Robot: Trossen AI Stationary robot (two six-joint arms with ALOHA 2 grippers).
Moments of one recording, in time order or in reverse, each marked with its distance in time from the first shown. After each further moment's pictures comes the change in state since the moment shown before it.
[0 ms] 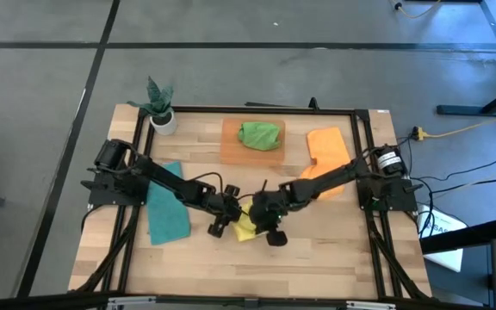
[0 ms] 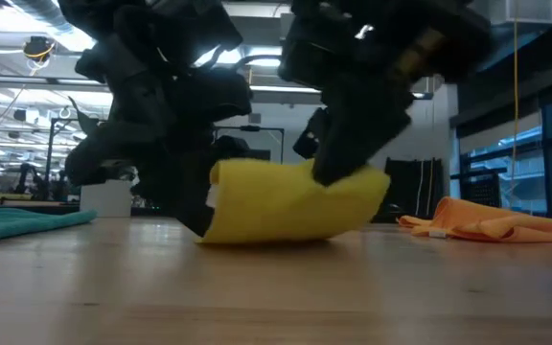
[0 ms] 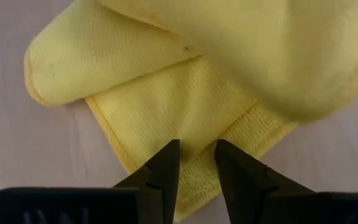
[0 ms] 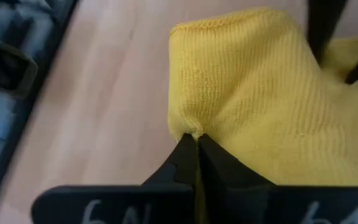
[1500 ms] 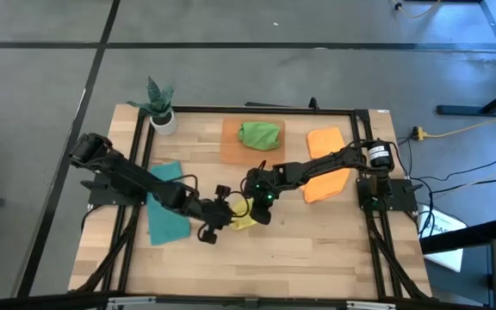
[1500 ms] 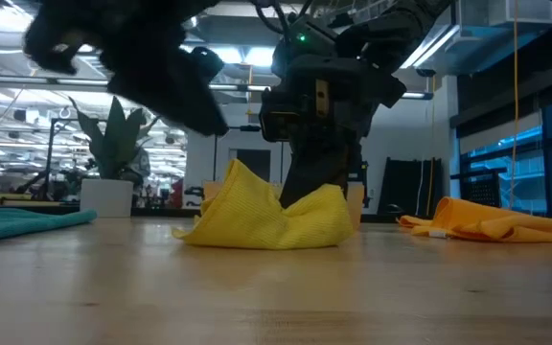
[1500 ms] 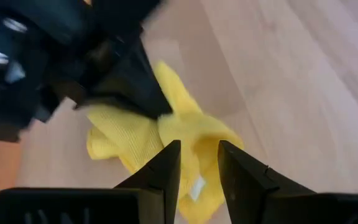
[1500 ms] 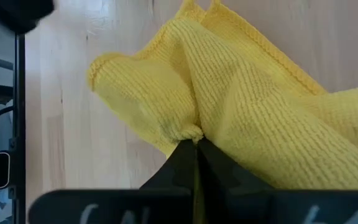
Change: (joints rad) left arm -0.138 -0.246 -0.002 -0.072 -0.189 -0.120; right arm -0.182 0.078 0.033 -0.006 -0.086 0.301
